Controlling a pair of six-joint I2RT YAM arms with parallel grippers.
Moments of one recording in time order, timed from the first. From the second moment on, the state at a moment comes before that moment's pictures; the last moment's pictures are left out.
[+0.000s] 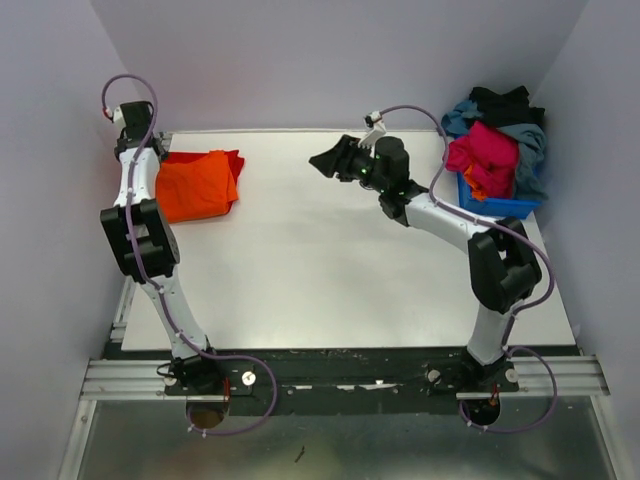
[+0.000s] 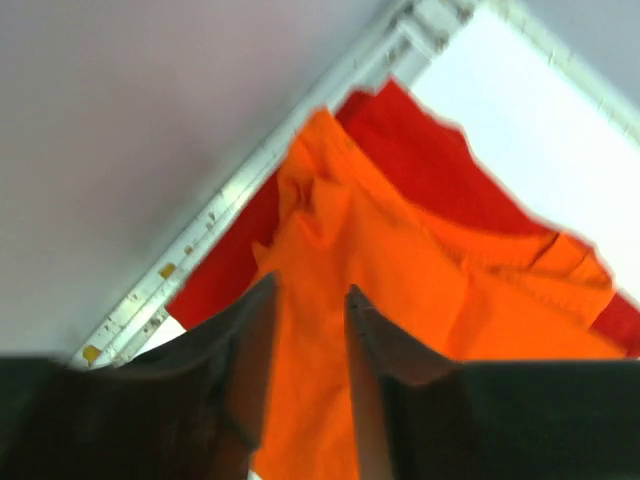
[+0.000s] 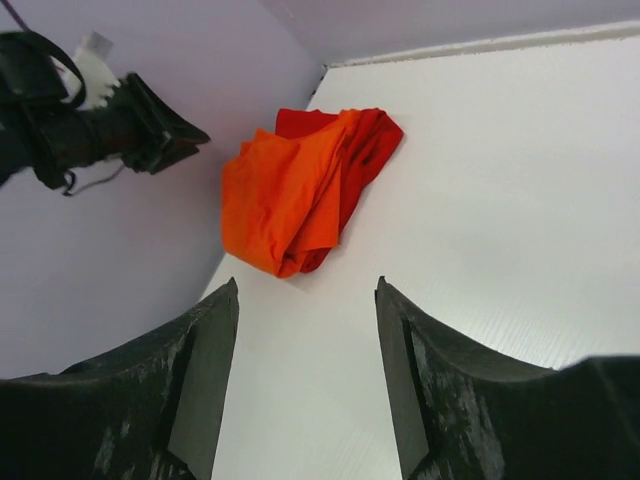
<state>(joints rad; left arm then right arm) 0.30 2.12 1.96 -0.52 -0.31 -0.35 0.55 1.87 1.34 0.44 -0.25 0.66</state>
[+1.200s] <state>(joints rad) 0.27 2.03 1.82 -0.56 -0.28 -0.37 0.42 1.48 1.03 0.29 -0.25 0.66</state>
